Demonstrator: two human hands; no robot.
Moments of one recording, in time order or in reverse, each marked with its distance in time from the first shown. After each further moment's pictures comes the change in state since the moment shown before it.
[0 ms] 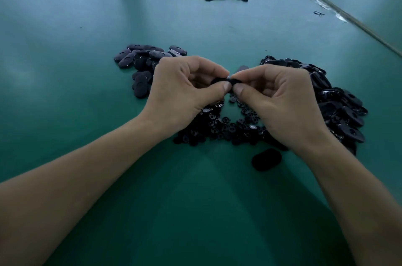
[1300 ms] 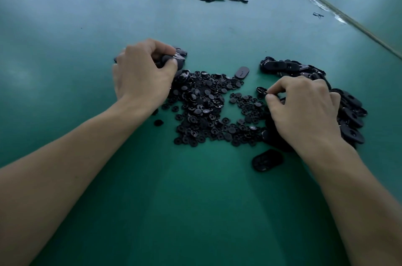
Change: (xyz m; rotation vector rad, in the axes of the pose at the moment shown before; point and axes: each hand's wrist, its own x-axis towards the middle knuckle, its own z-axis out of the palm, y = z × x) left_hand 0.028 -0.021 -0.035 0.561 0.391 -0.154; right_hand -0.001 0.018 -0.016 -0.998 0.114 0.247
